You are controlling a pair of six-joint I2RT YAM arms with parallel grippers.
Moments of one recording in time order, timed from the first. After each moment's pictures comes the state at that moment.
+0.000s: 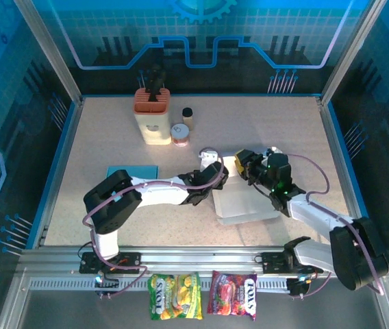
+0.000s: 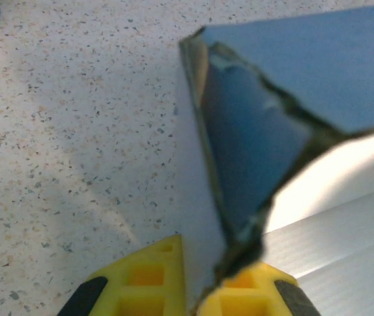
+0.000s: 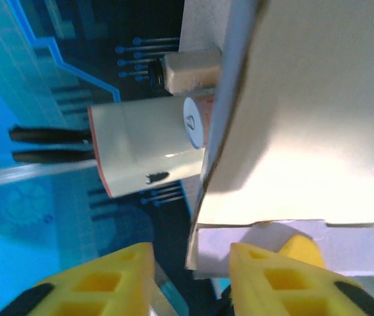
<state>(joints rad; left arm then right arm) -0.93 1.85 1.09 -0.04 -0.47 -0.73 0.33 1.16 0.46 0.38 -0.29 1.54</state>
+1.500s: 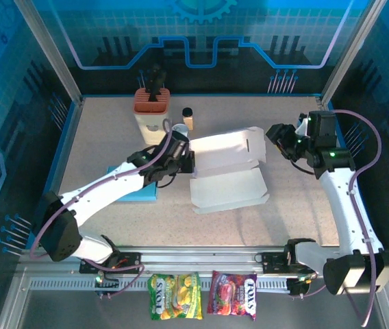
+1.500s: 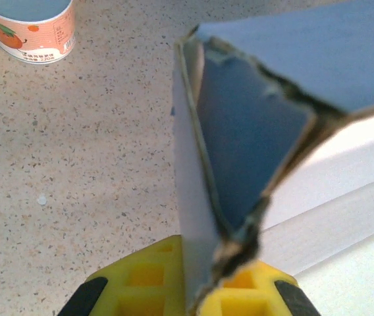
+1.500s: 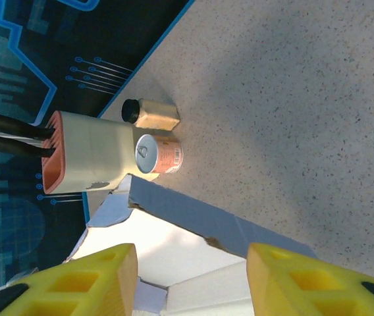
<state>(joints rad) -0.68 1.42 1.11 -0.47 -0.06 -0.65 0.01 1.12 1.18 -0.75 -0.40 0.81</state>
